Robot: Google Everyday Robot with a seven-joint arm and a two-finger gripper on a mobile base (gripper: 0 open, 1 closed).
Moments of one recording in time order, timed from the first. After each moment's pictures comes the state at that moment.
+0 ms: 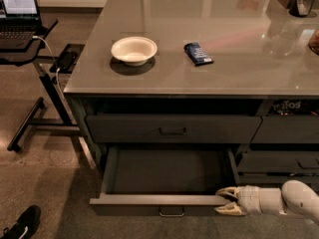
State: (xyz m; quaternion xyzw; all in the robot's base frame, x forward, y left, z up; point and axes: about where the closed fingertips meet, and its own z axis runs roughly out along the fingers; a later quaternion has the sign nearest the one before) arm 0.459 -0.249 0.413 -0.58 0.67 0.22 0.41
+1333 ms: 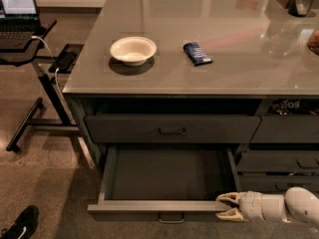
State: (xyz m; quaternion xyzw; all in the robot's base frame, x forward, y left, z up) arm 0.435 -0.249 0.416 -0.58 0.67 0.22 0.41
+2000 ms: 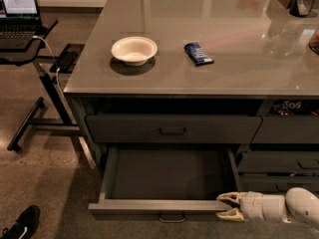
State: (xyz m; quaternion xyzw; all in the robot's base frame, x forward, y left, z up) arm 0.435 -0.249 0.416 -0.58 0.67 0.22 0.41
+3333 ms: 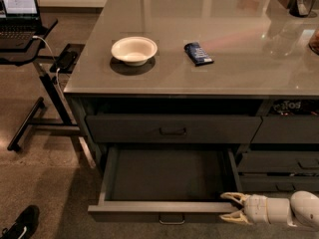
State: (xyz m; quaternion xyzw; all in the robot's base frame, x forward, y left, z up) arm 0.427 -0.260 0.411 -0.56 0.68 0.23 0.41
